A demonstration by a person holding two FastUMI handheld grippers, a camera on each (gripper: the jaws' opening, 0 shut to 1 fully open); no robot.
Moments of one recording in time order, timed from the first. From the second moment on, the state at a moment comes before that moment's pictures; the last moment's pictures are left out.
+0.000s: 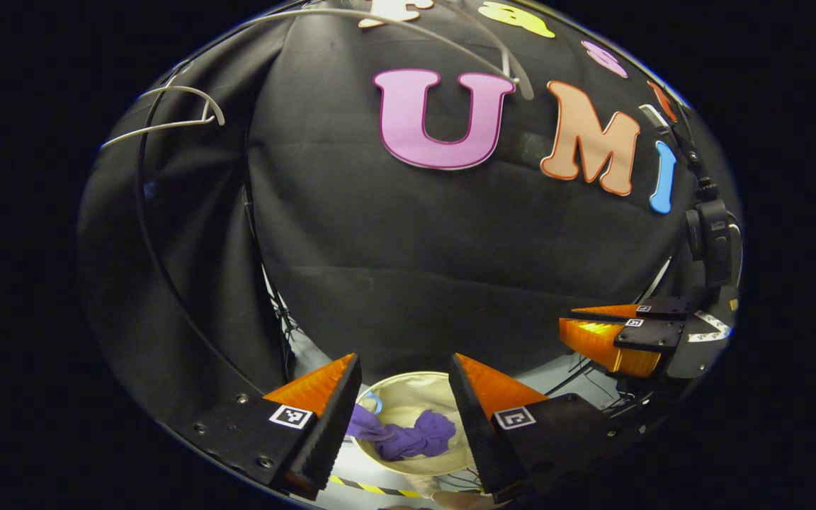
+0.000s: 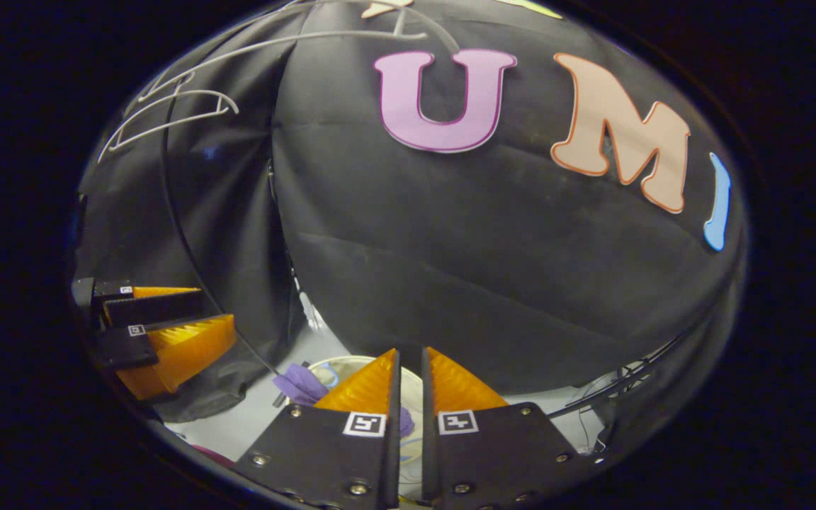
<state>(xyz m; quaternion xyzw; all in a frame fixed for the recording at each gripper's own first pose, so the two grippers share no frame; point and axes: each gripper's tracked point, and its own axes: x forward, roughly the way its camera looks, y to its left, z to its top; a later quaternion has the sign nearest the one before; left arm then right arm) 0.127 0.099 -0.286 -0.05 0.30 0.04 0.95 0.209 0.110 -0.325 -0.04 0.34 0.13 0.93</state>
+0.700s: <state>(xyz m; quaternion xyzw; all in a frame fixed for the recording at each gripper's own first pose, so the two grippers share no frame) 0.011 0.083 -0.124 -0.04 0.16 -0.03 0.99 0.083 0.108 -0.134 0.01 0.16 0.02 0.99</state>
